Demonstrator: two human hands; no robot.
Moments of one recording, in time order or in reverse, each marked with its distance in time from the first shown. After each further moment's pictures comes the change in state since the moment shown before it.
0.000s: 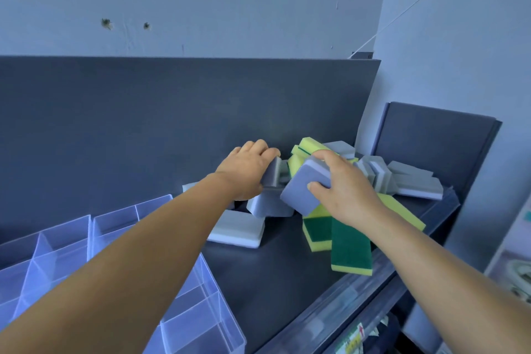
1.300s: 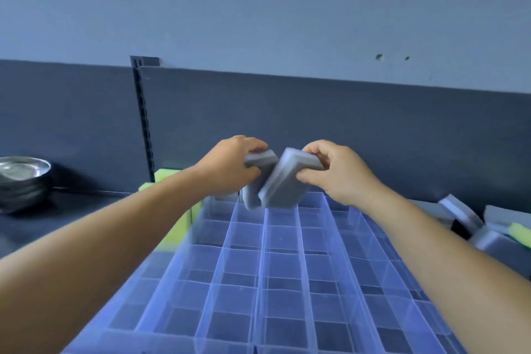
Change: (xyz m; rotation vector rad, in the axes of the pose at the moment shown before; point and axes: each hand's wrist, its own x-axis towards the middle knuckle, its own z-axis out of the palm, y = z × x) left_hand -0.349 -0.149 -0.144 -0.172 0.218 -0.754; right_hand -0.048 -0.311 0.102 0.569 -0.469 -0.554
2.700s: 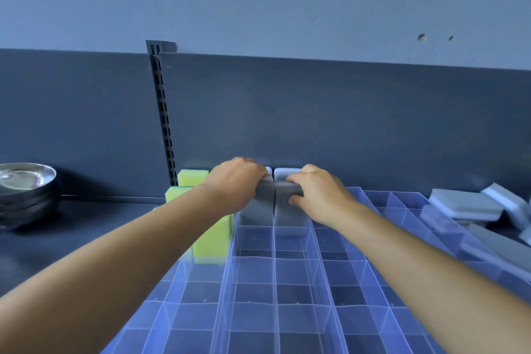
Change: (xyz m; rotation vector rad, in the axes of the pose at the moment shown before) left_hand 0.000 -0.086 0.015 0.402 -0.210 0.033; right_hand 0.043 -0.002 0.119 -0.682 -0.146 0.022
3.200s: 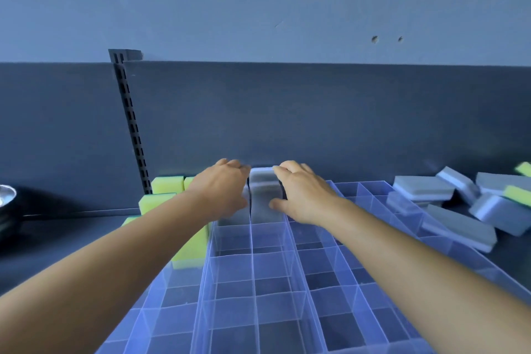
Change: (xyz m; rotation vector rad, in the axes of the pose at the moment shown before) left_hand -0.003 0.018 -0.002 0.048 -0.023 0.054; right_hand -0.026 0.004 -0.014 -0.003 -0.022 0.024
